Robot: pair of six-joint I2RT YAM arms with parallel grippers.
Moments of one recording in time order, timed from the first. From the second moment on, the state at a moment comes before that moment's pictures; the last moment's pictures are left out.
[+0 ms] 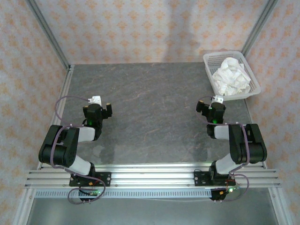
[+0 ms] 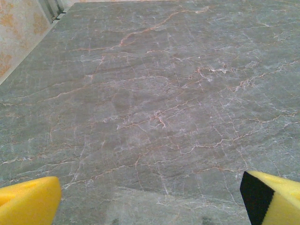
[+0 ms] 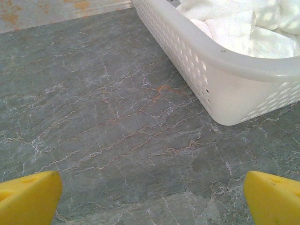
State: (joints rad) left arm -0.06 1.51 0.41 0.64 -0.30 -0.08; right arm 0.01 1.52 0.42 0.68 0.15 0.17
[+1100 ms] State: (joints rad) left arm -0.20 0.87 0.84 -0.49 0.05 -0.18; right arm -0.19 2.55 2.44 -0.75 0.33 0.60
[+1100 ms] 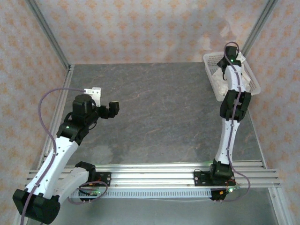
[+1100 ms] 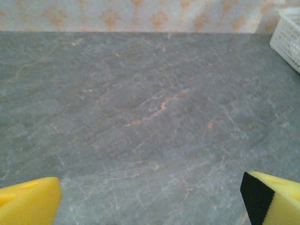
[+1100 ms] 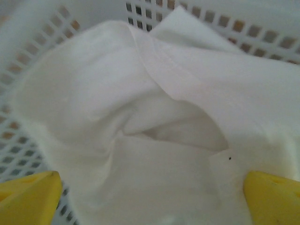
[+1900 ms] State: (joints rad) left arm -0.20 0.82 0.86 -0.50 0.07 -0.28; right arm 0.05 1.63 2.04 -0.41 0.15 0.48
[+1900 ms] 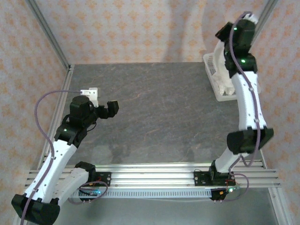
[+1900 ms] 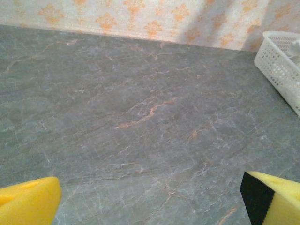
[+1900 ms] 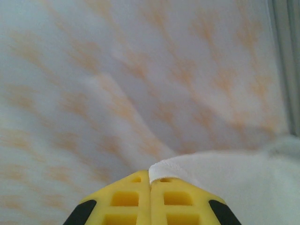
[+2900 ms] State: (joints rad) left arm -0.25 1.00 0.89 -0.52 0.22 -0.42; right arm 0.46 1.99 1.82 -0.66 -0.15 0.67
